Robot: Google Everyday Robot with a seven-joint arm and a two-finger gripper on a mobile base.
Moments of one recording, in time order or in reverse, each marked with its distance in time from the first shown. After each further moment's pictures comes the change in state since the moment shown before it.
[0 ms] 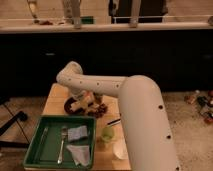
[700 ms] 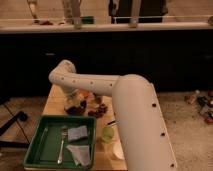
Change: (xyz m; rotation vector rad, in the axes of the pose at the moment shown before) arm -0.043 -0.011 -0.013 0.037 -0.041 -0.089
